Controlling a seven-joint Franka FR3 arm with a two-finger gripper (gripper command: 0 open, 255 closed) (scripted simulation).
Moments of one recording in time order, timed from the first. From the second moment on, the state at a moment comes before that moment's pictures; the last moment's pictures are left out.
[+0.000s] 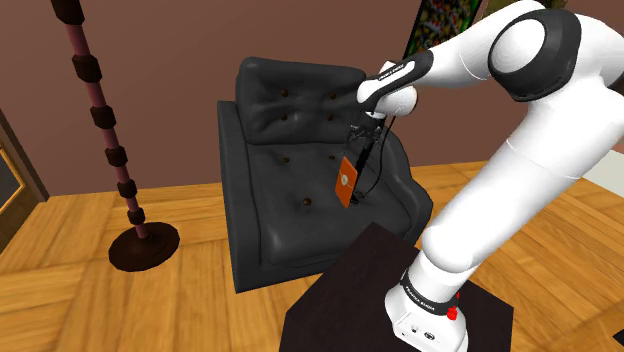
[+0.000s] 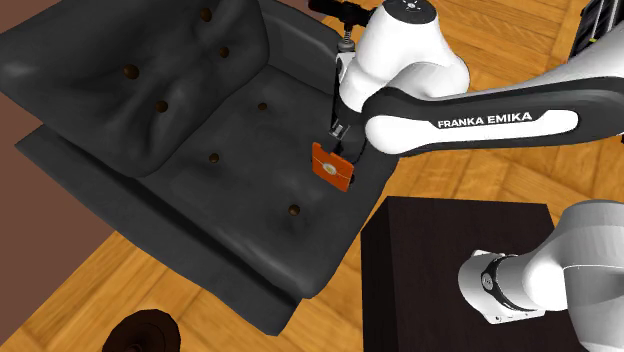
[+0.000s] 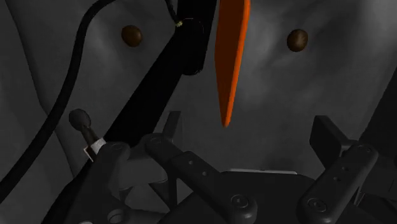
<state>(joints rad) -0.23 -0.12 -0.41 -2.37 0.05 2.45 -0.17</state>
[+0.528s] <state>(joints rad) -0.22 0.08 -0.41 -2.40 0.13 2.49 -0.22</state>
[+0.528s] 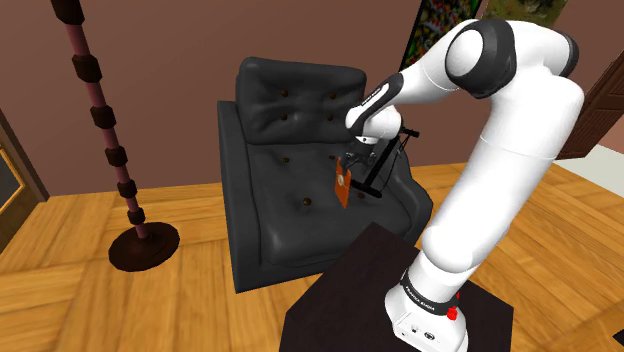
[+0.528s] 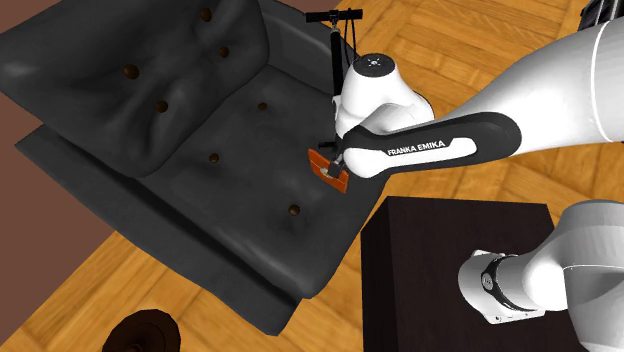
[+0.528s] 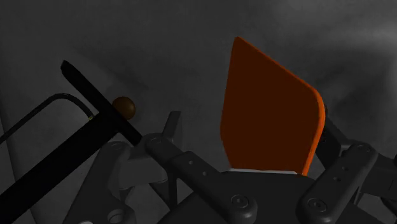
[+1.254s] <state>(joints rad) -0.23 0.09 -0.41 -2.41 0.14 2.49 -0.23</state>
